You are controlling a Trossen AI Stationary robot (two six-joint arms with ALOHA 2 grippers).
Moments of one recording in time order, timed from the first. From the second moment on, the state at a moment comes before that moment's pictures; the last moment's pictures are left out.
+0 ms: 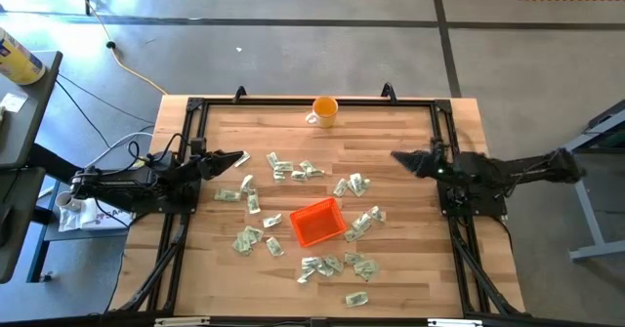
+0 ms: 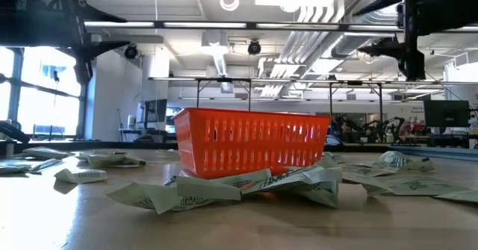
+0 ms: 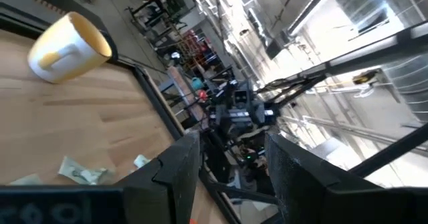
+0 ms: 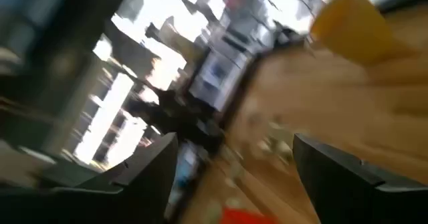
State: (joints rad) left arm 0.03 0.01 0.03 0.16 -0.30 -0.95; right arm 0.12 0.44 0.28 0.05 0.47 1.08
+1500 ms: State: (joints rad) left arm 0.03 0.01 0.03 0.01 -0.30 -1.00; right arm 0.19 1.43 0.58 -0.42 0.13 0.92
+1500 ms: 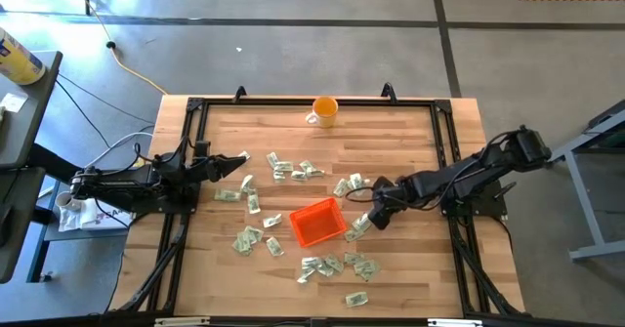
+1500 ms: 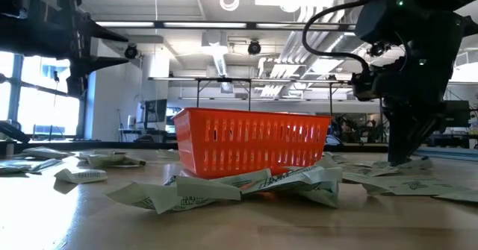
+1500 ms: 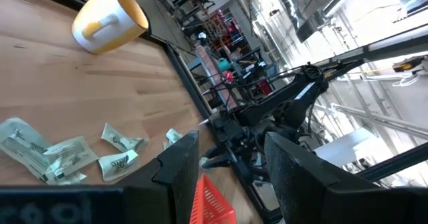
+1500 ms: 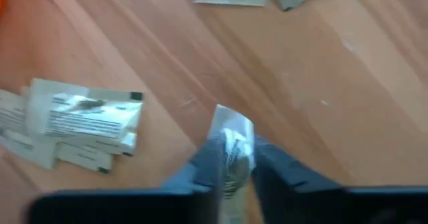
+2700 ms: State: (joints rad) left arm 0.03 0.01 0.03 0.00 -0.15 -1.00; right arm 0.00 1.98 1.48 -0.66 -0.47 0.29
